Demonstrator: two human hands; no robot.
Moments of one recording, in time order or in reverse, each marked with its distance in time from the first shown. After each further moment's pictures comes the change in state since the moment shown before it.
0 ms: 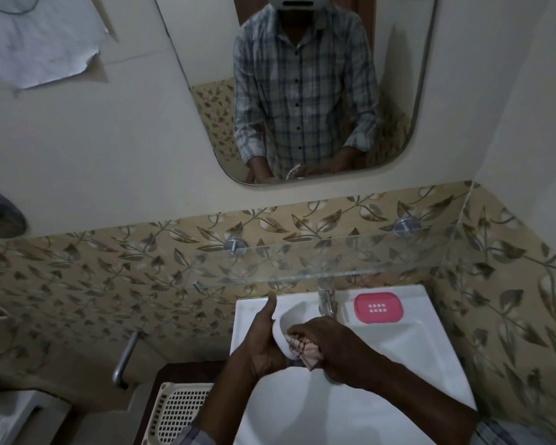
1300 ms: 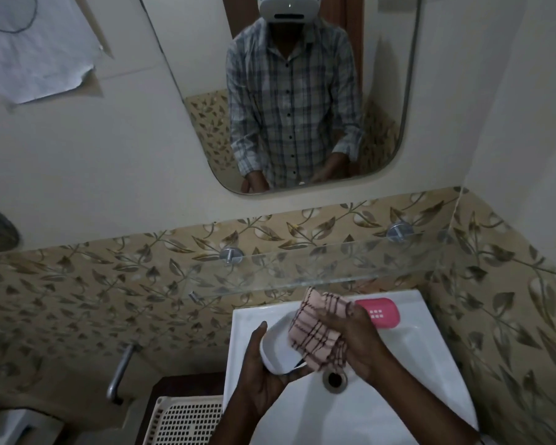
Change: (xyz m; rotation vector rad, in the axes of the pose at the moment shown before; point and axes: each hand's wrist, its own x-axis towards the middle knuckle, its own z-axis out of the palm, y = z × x) left_hand 0.014 -0.027 -0.035 -0.208 -0.023 0.107; right_hand 0.008 0.008 -0.011 1.441 0.467 0.681
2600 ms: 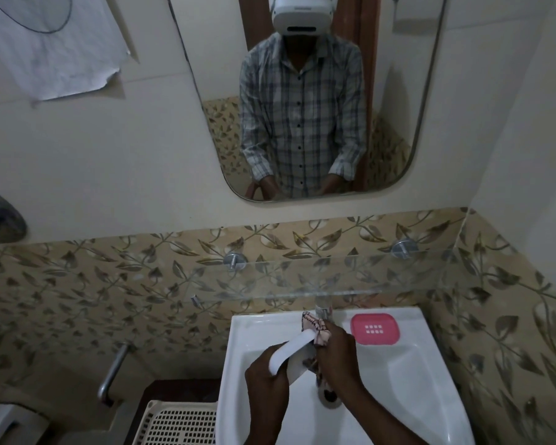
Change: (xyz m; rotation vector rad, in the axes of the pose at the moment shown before) left_hand -0.022 -0.037 0.015 1.125 0.350 1.044; right_hand 0.012 0.034 0.019 -1.002 0.336 -0.297
